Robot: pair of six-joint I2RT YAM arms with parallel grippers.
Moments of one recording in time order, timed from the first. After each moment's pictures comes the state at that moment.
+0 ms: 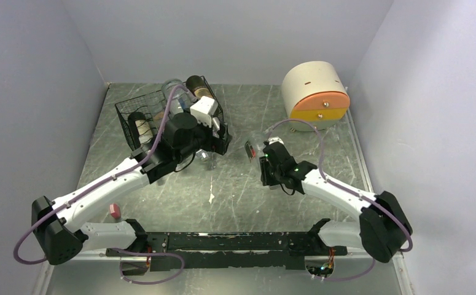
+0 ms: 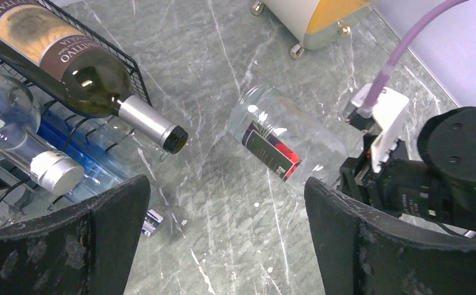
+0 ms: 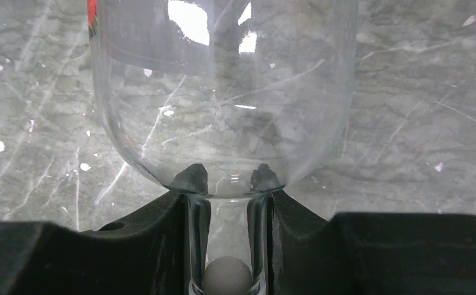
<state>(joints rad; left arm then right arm) -0.84 1.20 1.09 -0.22 -0.22 -0.27 0.67 1.24 0.67 -0.37 0.16 0.38</state>
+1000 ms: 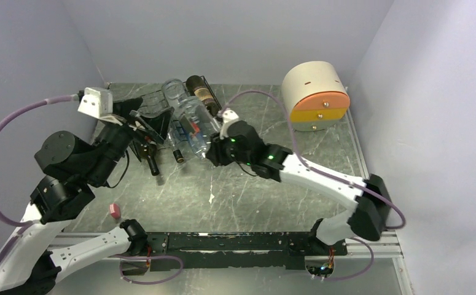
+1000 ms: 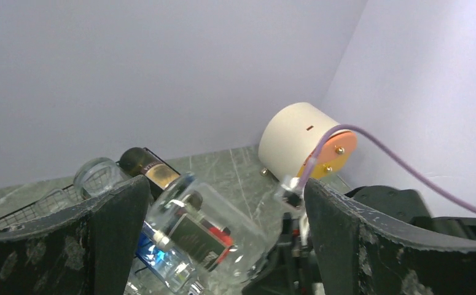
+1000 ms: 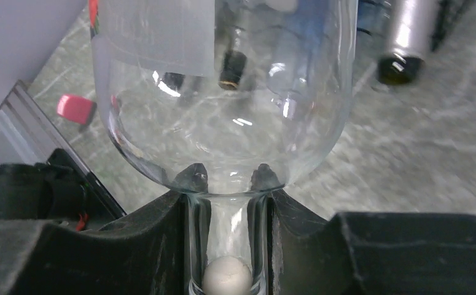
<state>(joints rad) -0.84 0.77 1.33 -0.35 -0.38 -0.14 0.96 1.36 1.12 -0.23 0.08 0.38</state>
